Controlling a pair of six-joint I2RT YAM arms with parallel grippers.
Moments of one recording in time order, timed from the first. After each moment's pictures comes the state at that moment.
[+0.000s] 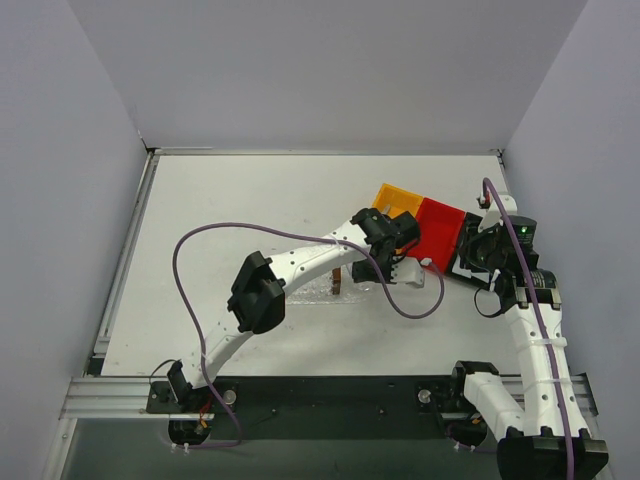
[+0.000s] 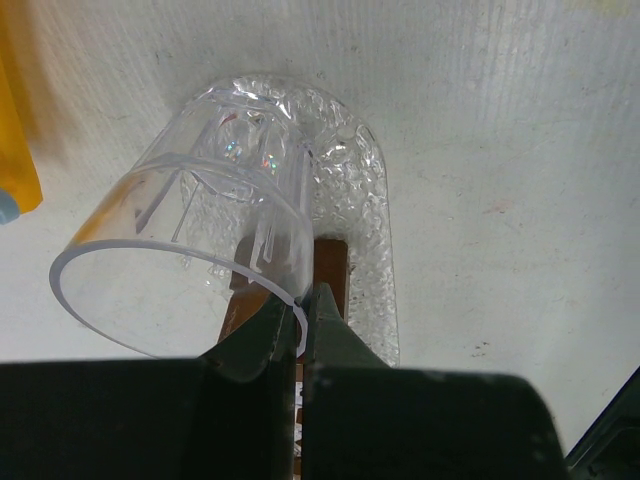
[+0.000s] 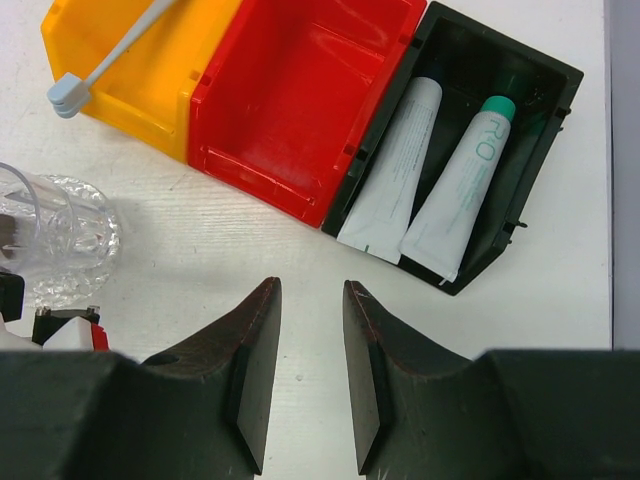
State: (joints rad) left arm -1.05 2.36 2.31 -1.34 -0.02 0.67; right arm -0.06 0.86 0.88 -0.66 -0.06 -0.05
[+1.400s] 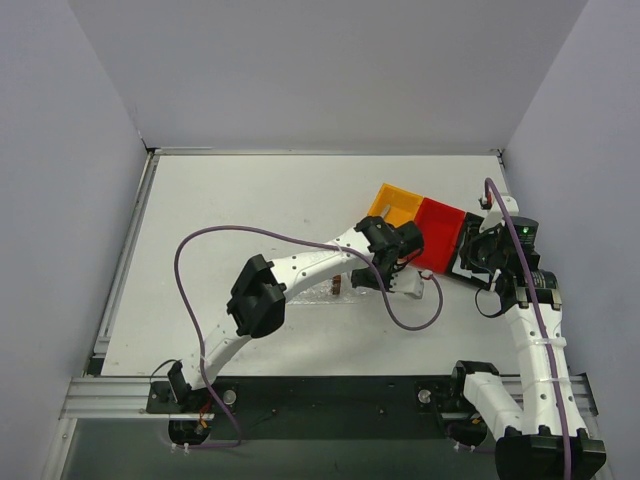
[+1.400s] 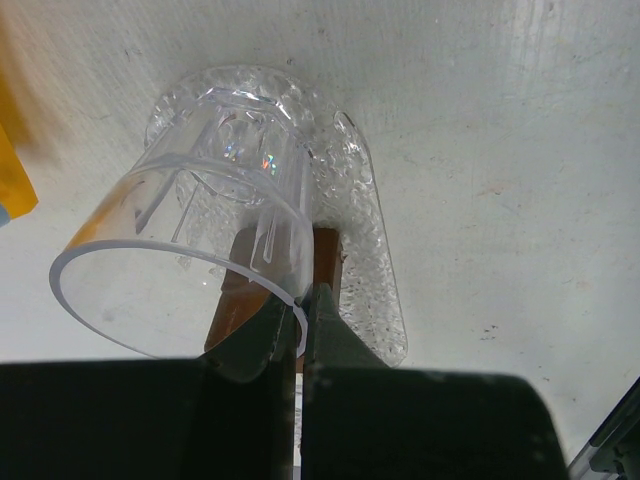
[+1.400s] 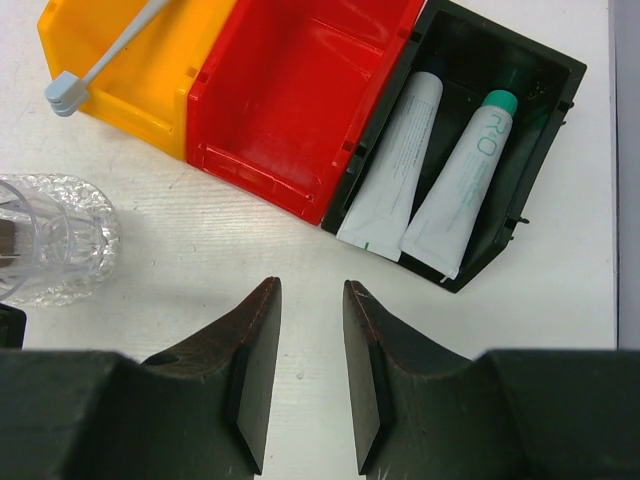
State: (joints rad) left arm -1.09 2.34 2.26 -1.34 -0.08 0.72; right arm -0.08 0.86 0.88 -0.66 -0.07 -0.05
